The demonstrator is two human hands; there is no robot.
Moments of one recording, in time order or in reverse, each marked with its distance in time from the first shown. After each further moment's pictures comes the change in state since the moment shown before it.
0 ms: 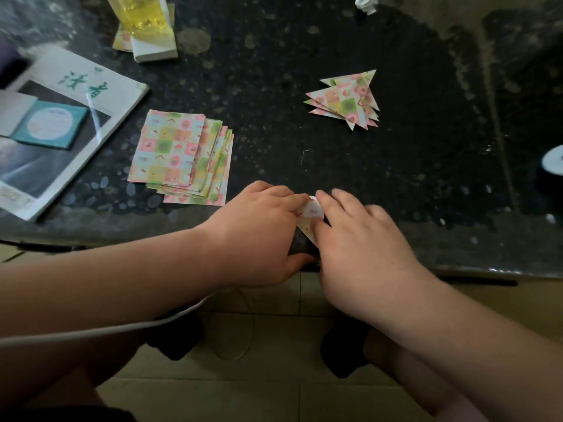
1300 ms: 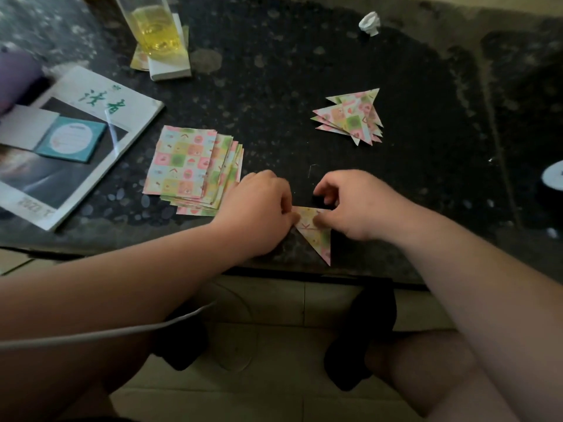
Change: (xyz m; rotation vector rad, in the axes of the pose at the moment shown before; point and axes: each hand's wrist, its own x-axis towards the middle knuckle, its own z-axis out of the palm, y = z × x) left_hand 0.016 -0.019 -0.011 -0.399 0.071 -0.485; right_hand 0.071 0.040 -0.024 0.636 -0.043 0.164
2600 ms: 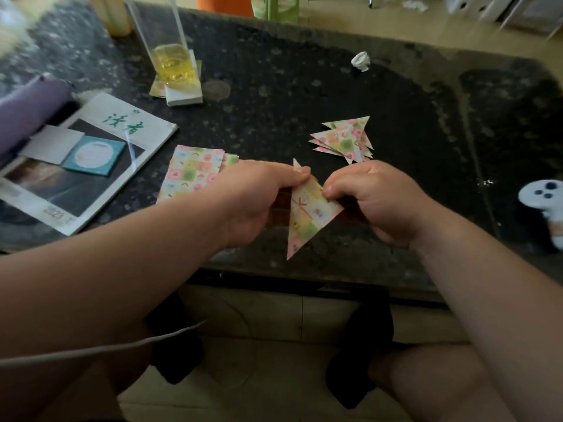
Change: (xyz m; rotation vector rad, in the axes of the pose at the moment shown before) left_hand -0.010 0.023 -0.047 -1.340 -0.163 -0.333; right_hand -0.045 -0.014 -0.033 0.730 0.013 -0.141
